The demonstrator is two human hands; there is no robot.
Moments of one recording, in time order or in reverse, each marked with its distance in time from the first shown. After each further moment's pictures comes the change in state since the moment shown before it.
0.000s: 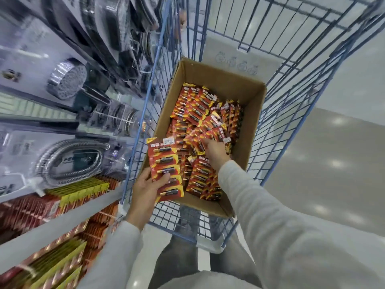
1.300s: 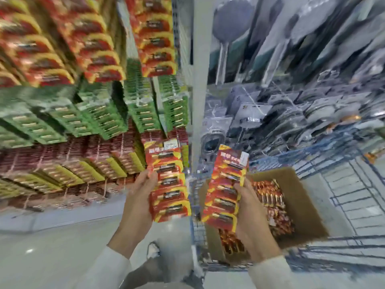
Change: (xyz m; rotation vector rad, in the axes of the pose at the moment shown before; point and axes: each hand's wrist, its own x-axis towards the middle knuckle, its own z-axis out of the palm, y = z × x) left_hand -0.312 -0.082 -0.053 -0.964 0.536 0.625; right_hand -0.321 0.025 -0.019 -0.023 -1.054 -0.376
